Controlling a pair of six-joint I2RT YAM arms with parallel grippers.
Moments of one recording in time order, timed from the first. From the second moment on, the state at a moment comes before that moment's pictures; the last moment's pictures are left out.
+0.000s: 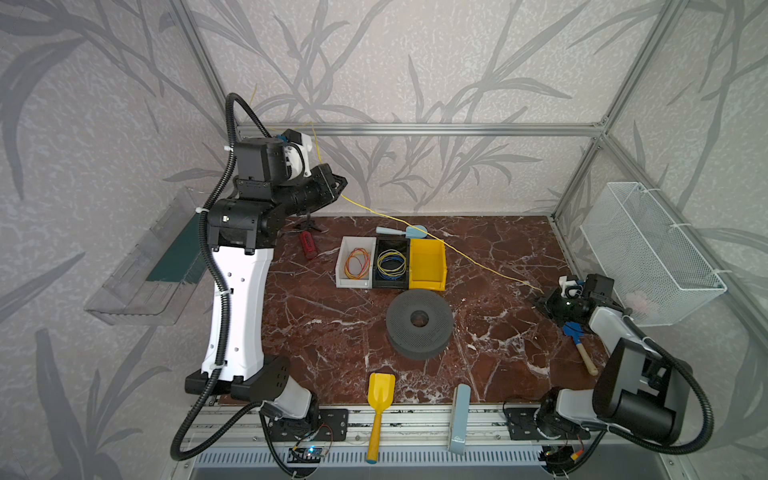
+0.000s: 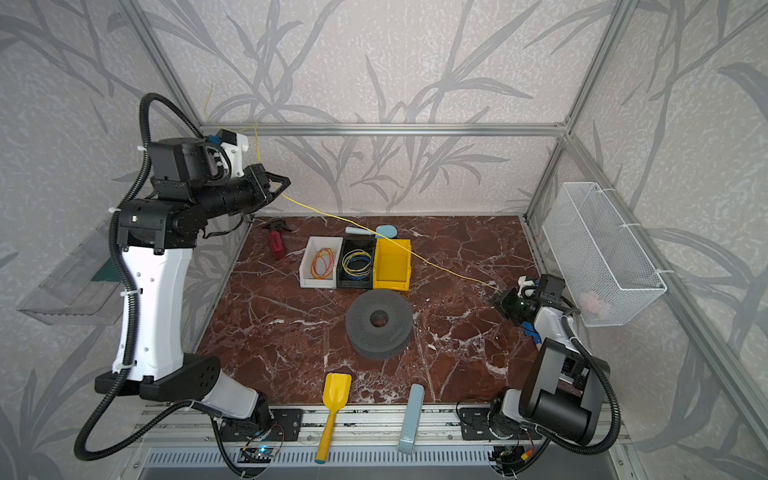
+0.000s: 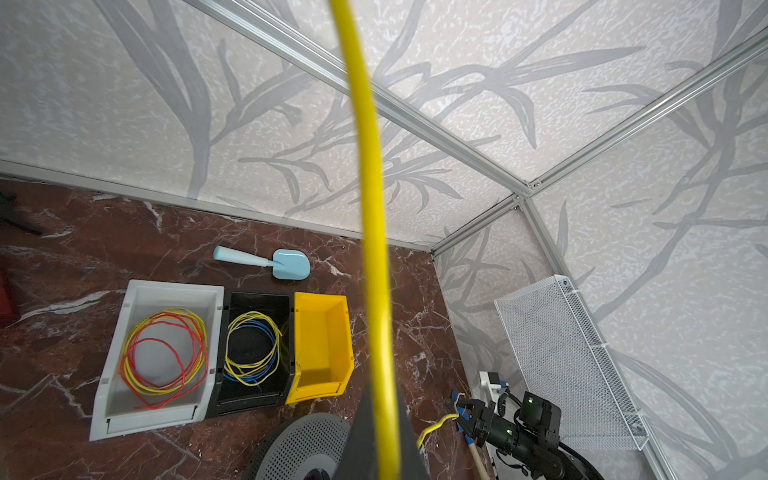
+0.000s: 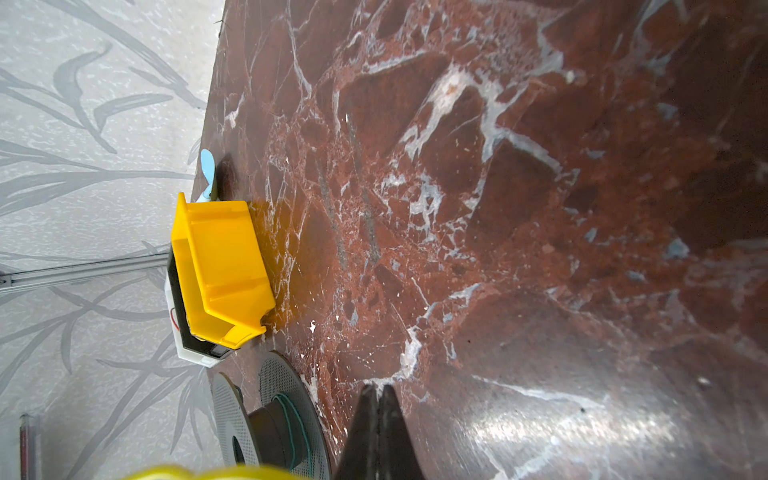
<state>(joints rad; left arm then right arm) -0.10 1.56 2.29 -1.10 0.41 -0.55 -0.45 1.36 0.69 -0.39 -0.67 0.45</state>
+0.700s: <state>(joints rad) -0.18 1.14 1.50 -0.51 0.39 -0.70 0.03 1.66 1.18 -0.55 -0.11 0.35</state>
